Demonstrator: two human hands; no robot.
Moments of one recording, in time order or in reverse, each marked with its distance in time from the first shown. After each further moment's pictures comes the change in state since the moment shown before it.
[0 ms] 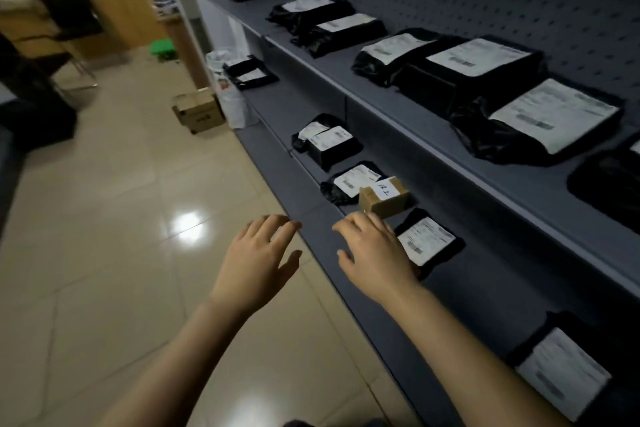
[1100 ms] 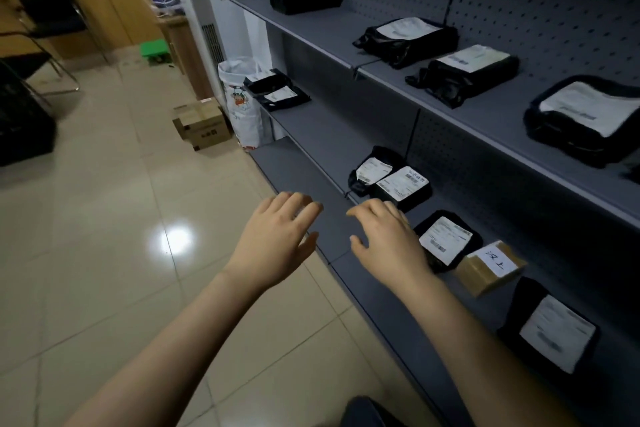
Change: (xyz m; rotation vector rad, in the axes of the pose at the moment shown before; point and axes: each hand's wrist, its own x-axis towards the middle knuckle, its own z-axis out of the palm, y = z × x) left_hand 0.131 -0.345 0.029 -0.012 0.019 0.148; right_hand 0.323 -0.115 0.111 -0.023 0.033 0.132
